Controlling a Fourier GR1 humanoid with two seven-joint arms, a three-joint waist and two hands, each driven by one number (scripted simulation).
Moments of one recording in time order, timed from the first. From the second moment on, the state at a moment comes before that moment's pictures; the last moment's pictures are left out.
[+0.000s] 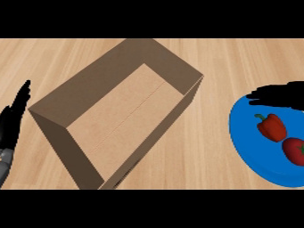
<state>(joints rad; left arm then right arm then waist) -0.17 0.60 -0.20 -1.28 0.10 0.34 0.04 -0.67 -0.93 0.64 -0.95 0.58 0.31 -0.94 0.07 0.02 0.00</state>
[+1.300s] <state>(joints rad) -0.10 0.57 -0.12 -1.30 0.05 0.32 0.03 -0.80 -0.76 0.76 -0.70 0.70 0.20 -1.06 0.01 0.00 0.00</state>
